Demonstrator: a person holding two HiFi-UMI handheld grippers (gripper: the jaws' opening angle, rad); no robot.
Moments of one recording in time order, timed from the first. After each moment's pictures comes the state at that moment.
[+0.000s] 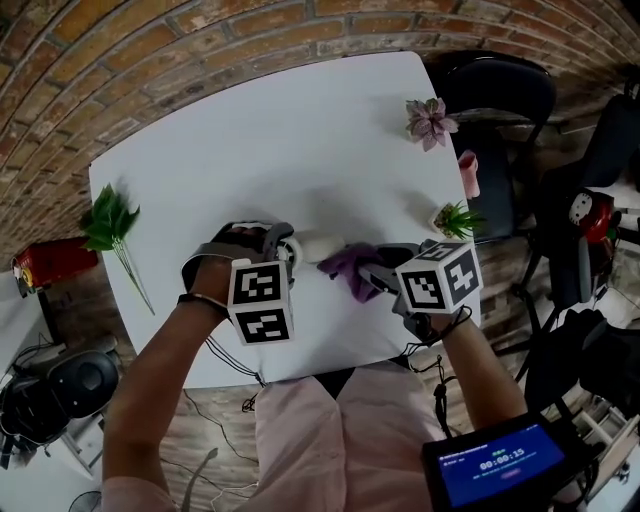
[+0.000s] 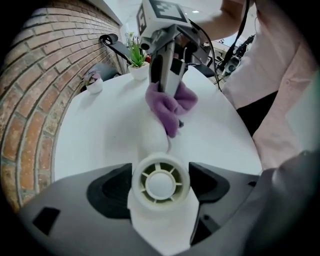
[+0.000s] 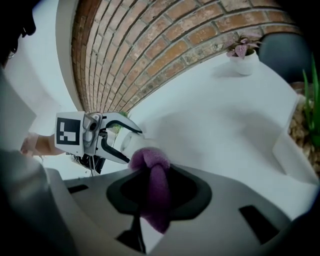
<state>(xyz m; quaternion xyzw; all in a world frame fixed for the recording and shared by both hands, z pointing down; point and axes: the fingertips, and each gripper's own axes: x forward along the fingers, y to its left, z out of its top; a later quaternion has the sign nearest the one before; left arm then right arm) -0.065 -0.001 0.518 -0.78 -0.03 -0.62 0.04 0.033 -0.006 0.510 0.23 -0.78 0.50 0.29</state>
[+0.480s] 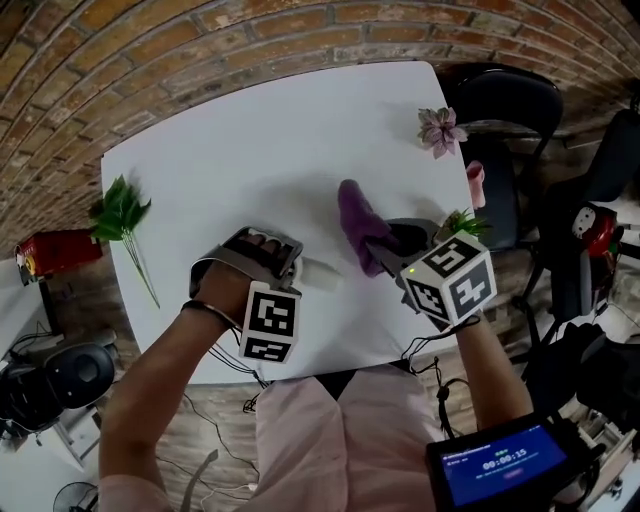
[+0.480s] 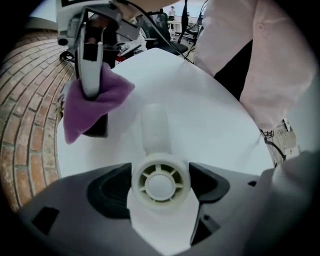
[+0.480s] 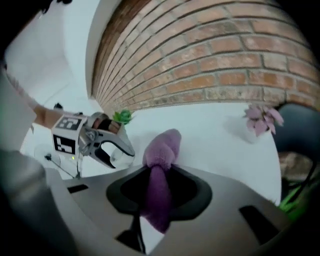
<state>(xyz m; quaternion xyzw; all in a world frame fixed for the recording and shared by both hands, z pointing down) -0.082 0.030 0.524 -0.72 -0.12 -0.65 0.19 0.032 -0.052 0.467 0.26 -0.85 0.31 0.33</state>
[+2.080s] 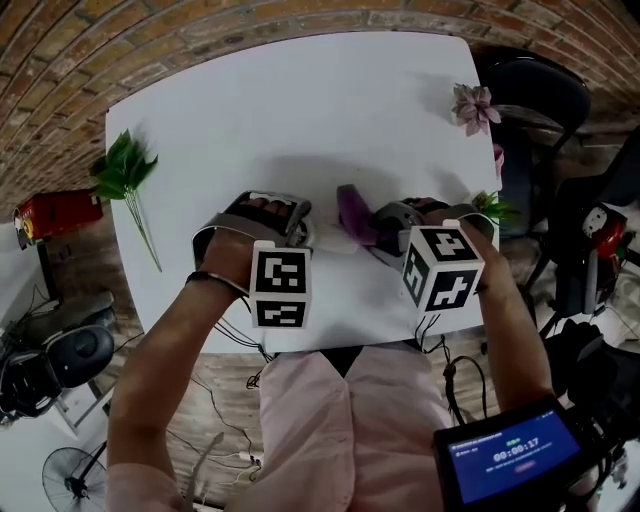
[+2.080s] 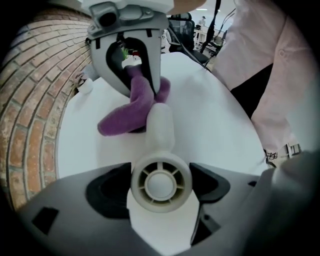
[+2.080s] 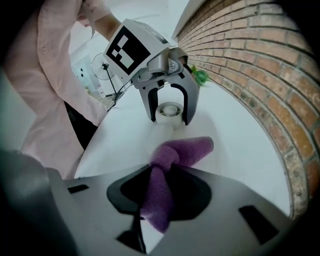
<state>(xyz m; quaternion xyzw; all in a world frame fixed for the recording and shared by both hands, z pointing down) -0.090 0.019 0.527 -0.75 -0.04 -0.65 0.09 -0.007 0.016 0.501 -0.11 -0.84 -0.03 0.53</state>
